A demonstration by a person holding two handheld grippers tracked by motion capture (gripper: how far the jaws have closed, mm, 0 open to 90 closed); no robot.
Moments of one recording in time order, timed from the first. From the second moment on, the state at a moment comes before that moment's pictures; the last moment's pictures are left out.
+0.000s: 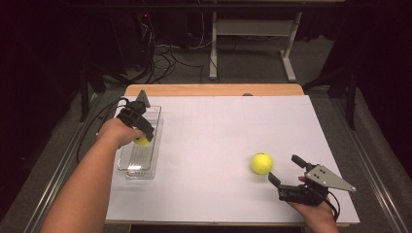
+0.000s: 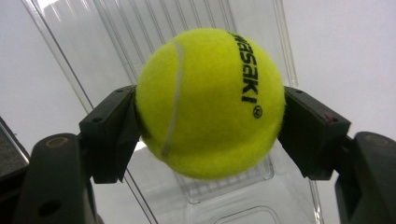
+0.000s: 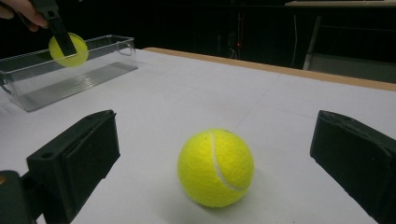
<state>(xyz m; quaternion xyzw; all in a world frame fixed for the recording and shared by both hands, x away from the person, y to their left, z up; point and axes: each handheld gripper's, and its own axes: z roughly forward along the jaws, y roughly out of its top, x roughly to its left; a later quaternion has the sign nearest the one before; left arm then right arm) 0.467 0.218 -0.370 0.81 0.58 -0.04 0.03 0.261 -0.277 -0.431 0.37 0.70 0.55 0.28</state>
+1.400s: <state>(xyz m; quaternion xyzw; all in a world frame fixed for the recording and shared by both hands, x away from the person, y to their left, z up) 0.450 0.203 -0.352 0.83 0.55 -0.03 0.04 0.262 -0.275 -0.431 0.37 0.70 0.55 0.28</state>
